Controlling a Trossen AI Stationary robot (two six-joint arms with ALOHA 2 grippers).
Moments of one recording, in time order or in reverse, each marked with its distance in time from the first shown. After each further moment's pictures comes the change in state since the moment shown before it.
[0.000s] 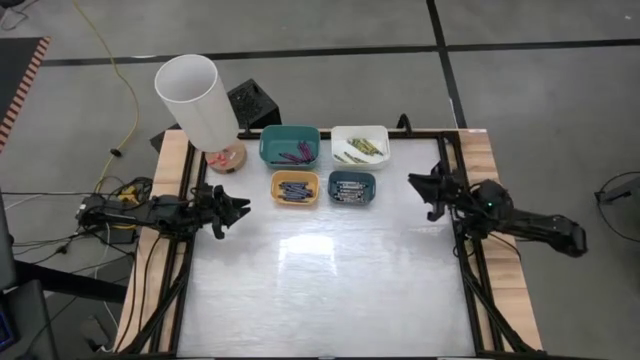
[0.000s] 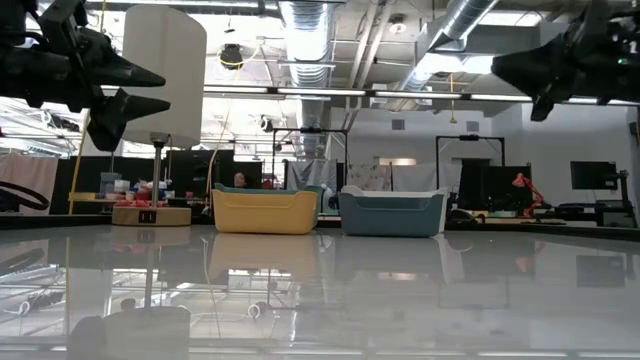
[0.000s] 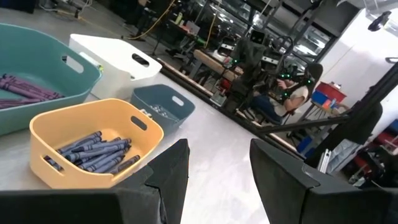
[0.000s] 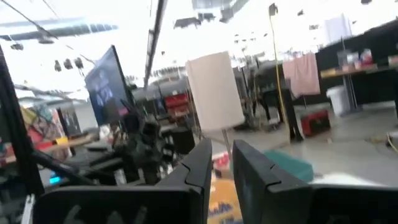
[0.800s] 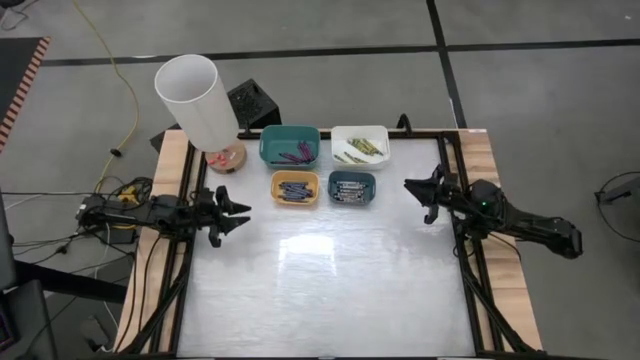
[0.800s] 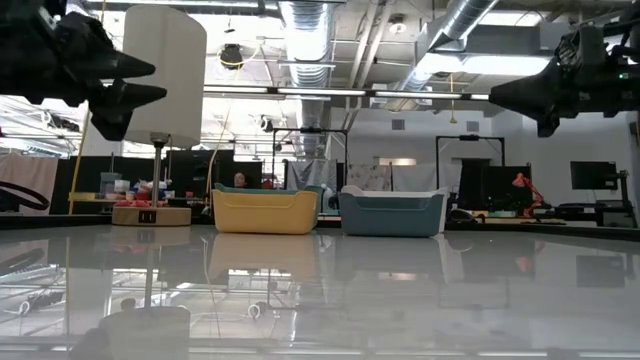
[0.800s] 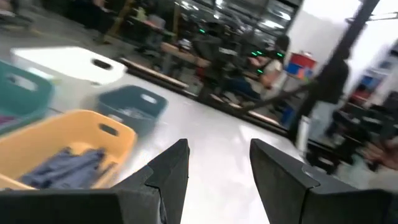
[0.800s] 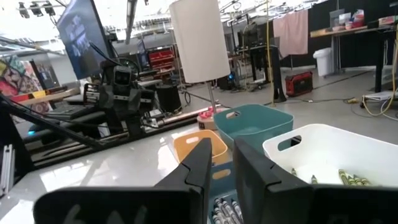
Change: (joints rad) left arm 0.000 -0.003 -0.002 0.017 0.137 0.156; right arm -0.006 -0.067 0.030 -0.283 0.012 -0.039
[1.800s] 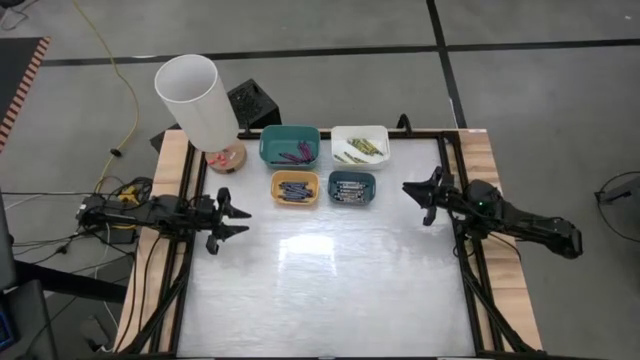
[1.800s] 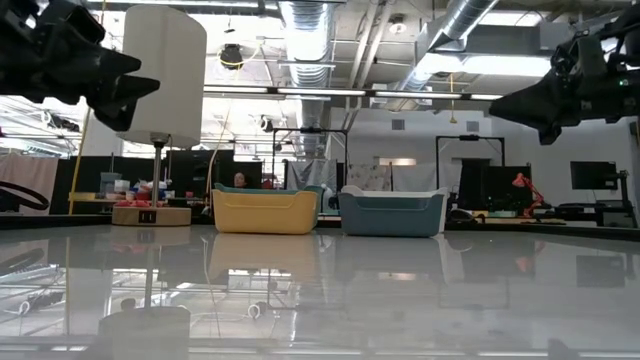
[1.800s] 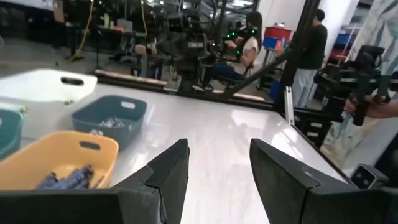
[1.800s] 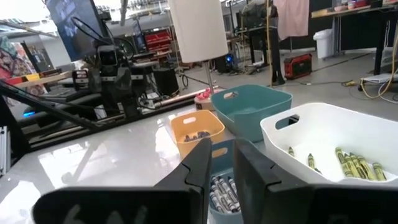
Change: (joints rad) left arm 0.000 0.000 0.000 -0.013 0.135 0.175; right arm 0.000 0.000 0.002 -0.078 -0.005 0.004
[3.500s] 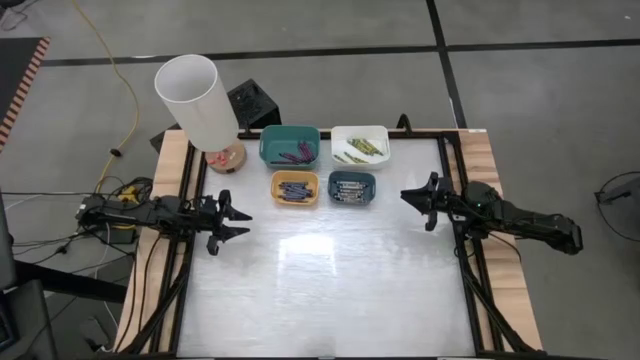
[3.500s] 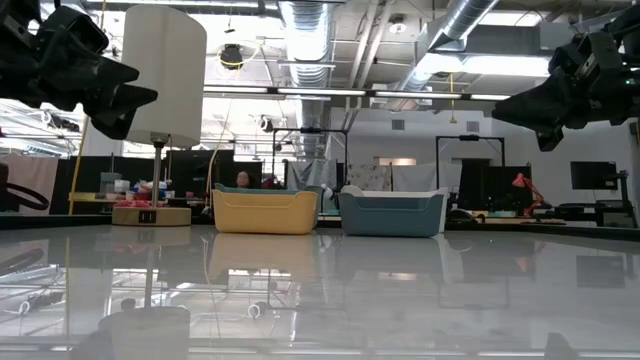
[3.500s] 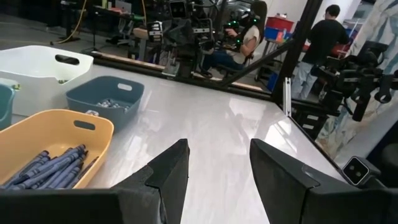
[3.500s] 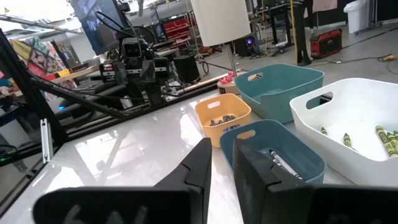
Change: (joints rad) left arm 0.000 0.005 0.000 -0.045 0.012 -0.054; right arm 0.052 0.005 0.002 -0.062 -0.049 0.078
